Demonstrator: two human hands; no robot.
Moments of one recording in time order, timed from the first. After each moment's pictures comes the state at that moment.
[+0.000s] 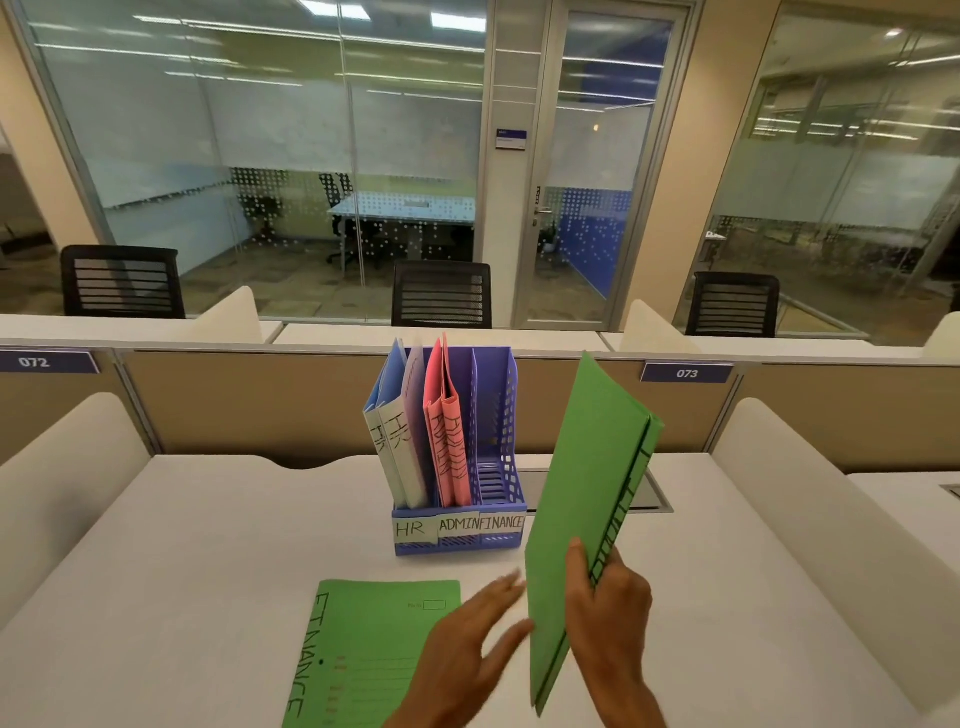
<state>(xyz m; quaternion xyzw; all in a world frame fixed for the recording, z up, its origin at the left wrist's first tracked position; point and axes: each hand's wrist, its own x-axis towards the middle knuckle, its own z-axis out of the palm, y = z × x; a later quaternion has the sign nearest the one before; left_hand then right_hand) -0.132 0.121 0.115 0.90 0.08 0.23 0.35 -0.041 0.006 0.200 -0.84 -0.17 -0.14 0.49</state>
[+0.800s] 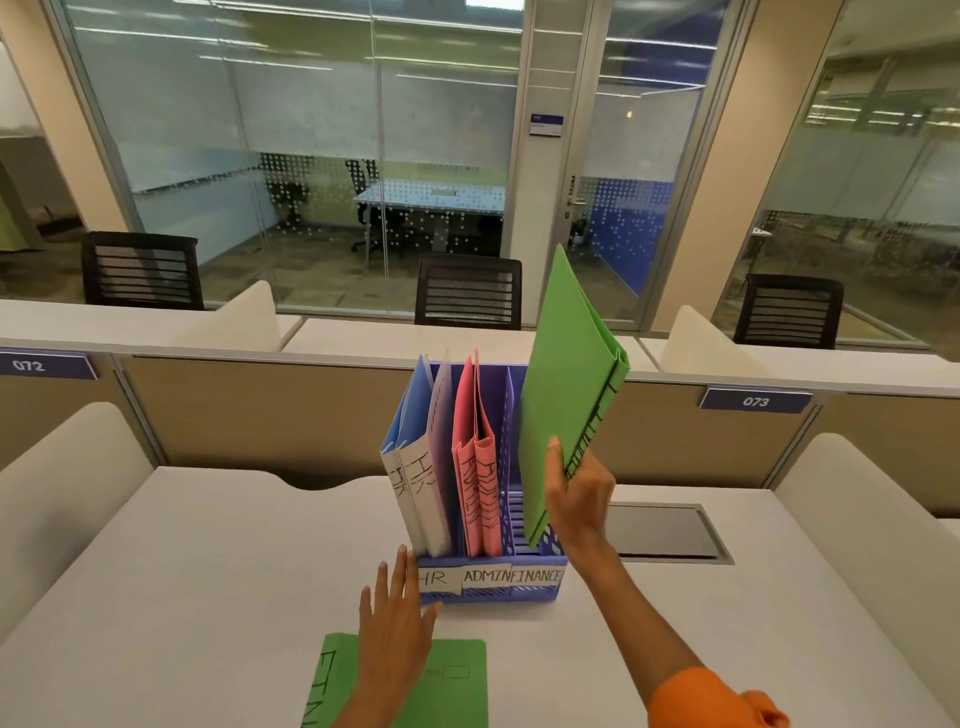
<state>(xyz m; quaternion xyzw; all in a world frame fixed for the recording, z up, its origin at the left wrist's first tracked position) -0.062 0.303 0.005 0.91 0.38 0.07 0.17 0.120 0.183 0.195 -0.73 -0.33 -0.24 0.54</state>
